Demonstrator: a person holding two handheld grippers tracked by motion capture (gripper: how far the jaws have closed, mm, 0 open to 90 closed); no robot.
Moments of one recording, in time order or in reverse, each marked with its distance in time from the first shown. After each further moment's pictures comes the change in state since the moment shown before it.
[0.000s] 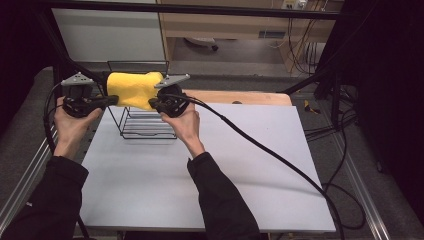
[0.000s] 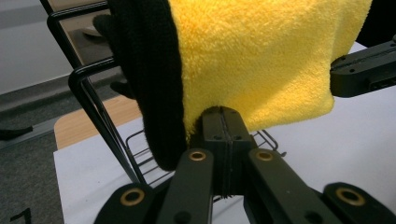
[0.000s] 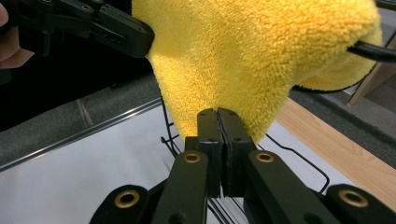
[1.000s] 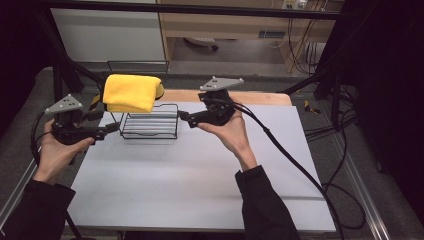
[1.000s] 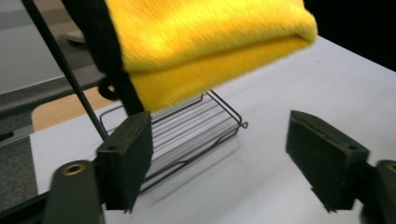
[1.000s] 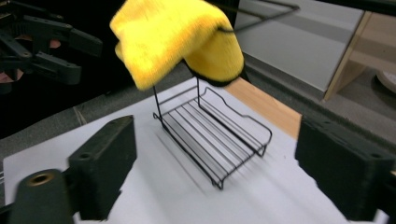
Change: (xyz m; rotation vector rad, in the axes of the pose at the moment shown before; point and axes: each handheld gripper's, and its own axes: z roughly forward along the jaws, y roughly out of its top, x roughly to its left) left arm -0.035 -0.047 -0.040 -0.038 -0.056 0.024; right arm -0.019 -0.025 -0.121 -0.047 -0.047 0.036
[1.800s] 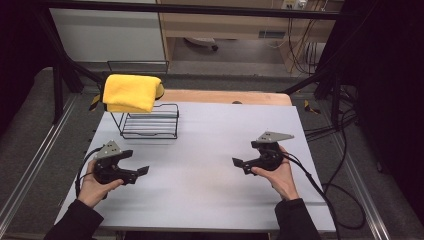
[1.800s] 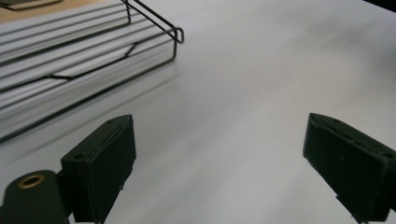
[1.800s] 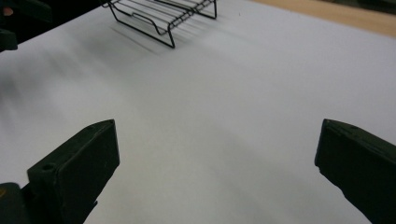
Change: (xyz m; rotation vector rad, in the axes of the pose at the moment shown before) left arm -0.054 -0.106 0.067 0.091 -0.146 0.015; right arm -0.057 -0.181 -0.070 0.139 -0.056 0.166
